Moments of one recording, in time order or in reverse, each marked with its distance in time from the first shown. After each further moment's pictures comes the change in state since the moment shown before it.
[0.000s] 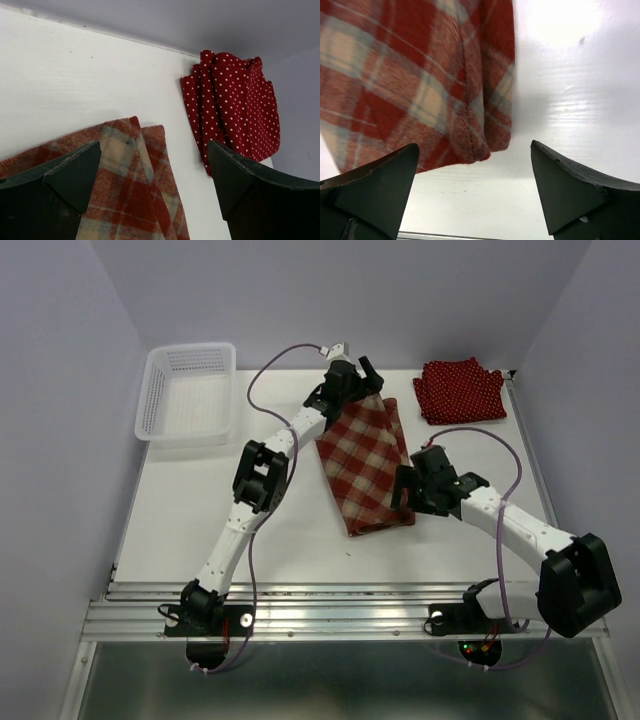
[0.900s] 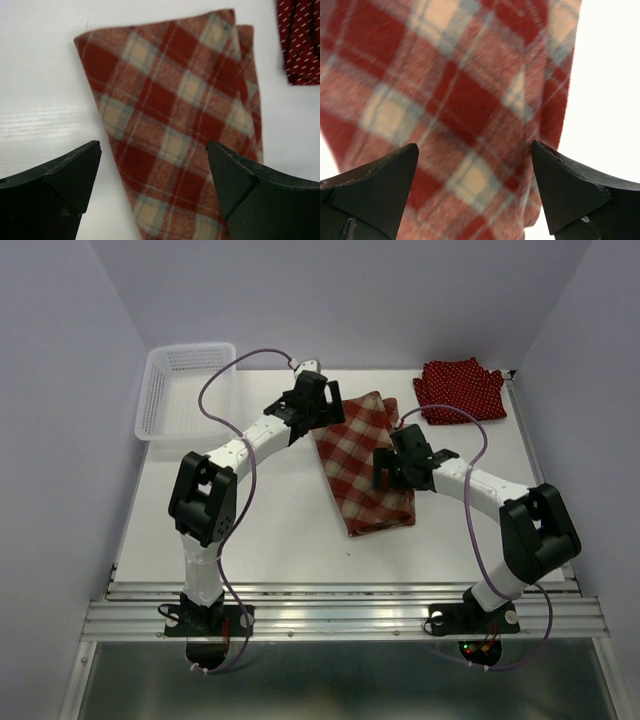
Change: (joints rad) left arm -0.001 -0.735 -0.766 -0.293 -0.159 0.219; right arm 0.000 0.282 0.216 0.145 -0.057 -0.152
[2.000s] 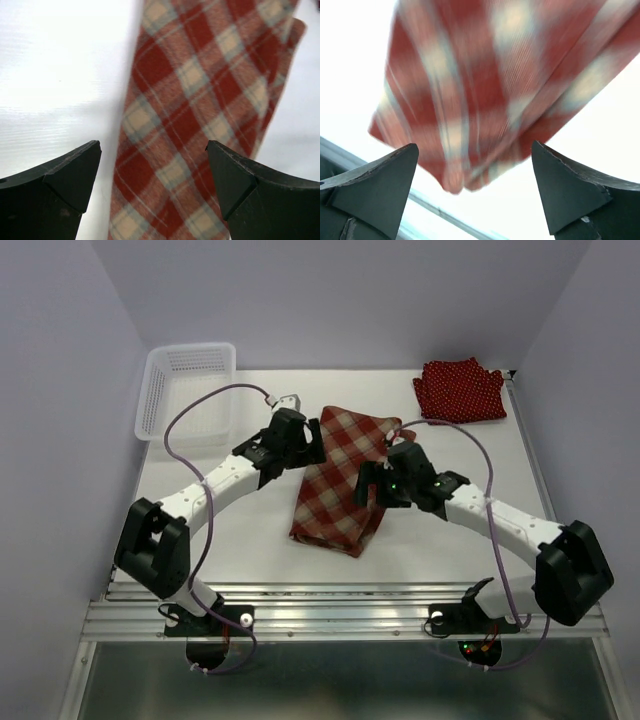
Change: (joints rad) left arm -0.023 -0.390 -0.510 -0.037 0.003 -0.060; right arm 0.193 -0.207 -0.153 0.048 -0.176 0.167
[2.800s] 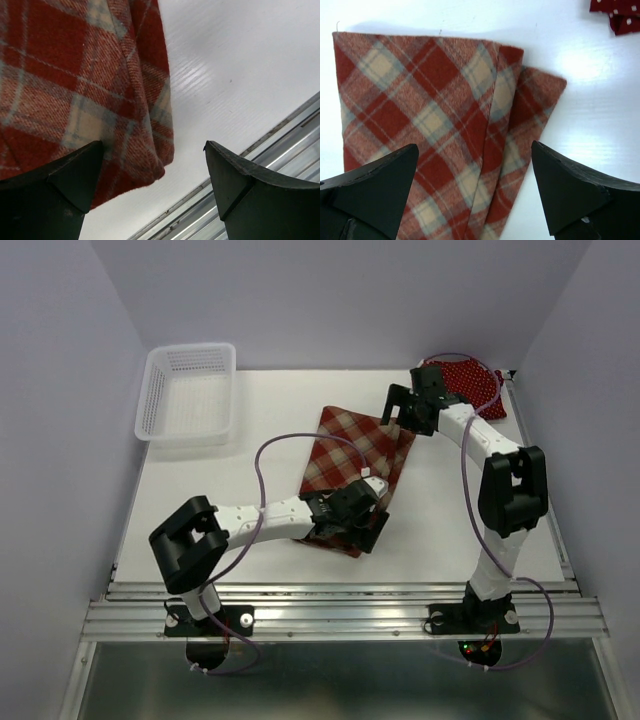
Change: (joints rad) left arm -0.505 0.069 -0.072 -0.050 0.114 0.158; right arm -0.412 0.526 0.689 -0.132 0.101 -0.140
